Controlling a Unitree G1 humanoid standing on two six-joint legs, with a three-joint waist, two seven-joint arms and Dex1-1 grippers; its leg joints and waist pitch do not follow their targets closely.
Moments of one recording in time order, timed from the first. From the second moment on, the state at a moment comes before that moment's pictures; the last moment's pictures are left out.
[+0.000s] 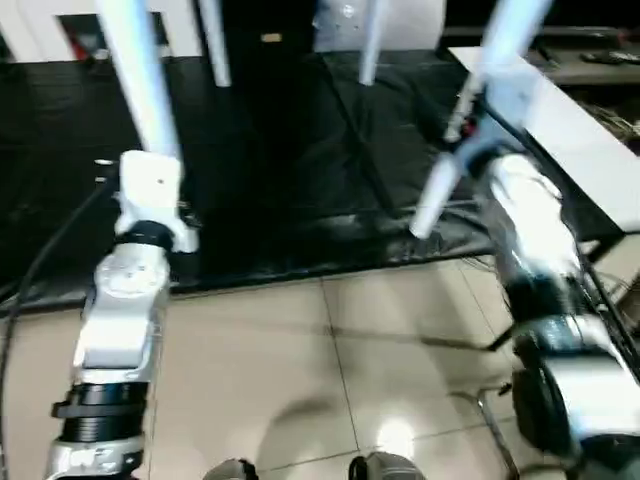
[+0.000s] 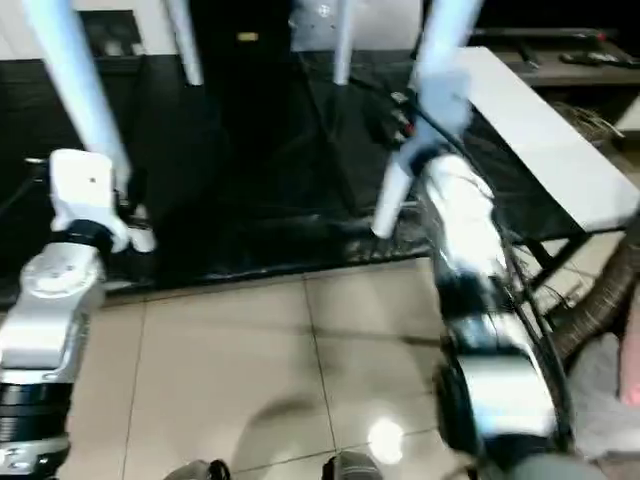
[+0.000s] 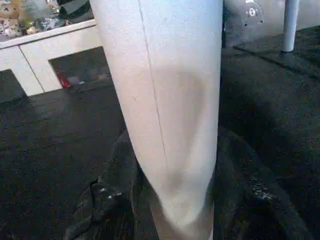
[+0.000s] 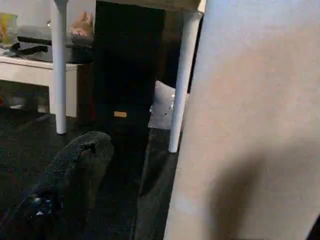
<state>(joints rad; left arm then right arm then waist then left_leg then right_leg) -0.37 0.27 0.11 -0.03 0.06 0.37 -0.03 -0.88 -0.21 -0.12 0.68 0.10 -0.06 0.23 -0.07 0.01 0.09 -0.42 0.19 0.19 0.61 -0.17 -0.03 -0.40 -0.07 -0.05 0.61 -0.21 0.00</state>
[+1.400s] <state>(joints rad) 0.03 0.24 0.25 -0.15 -0.35 0.03 -0.26 -0.11 -0.20 -0.01 -0.13 0.28 -0.06 0.41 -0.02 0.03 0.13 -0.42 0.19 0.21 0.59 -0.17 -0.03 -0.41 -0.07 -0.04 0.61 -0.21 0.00</state>
